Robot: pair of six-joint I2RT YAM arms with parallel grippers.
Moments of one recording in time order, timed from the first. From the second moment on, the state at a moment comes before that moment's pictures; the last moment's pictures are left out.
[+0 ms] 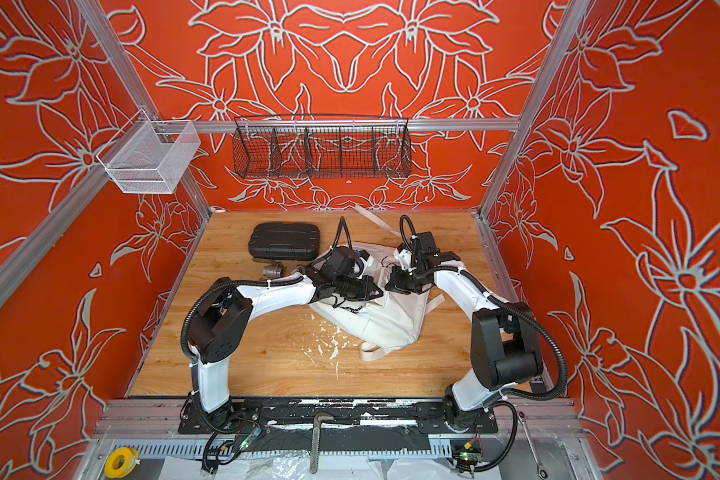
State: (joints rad) left arm -0.72 1.95 1.33 -0.09 0.49 -0.71; right arm 0.22 1.56 1.10 -0.66 -0.54 0.34
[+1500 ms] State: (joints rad) left arm -0.68 1.88 1.08 0.22 0.65 -0.74; right arm 0.25 1.50 1.04 -0.61 -0.67 0.35
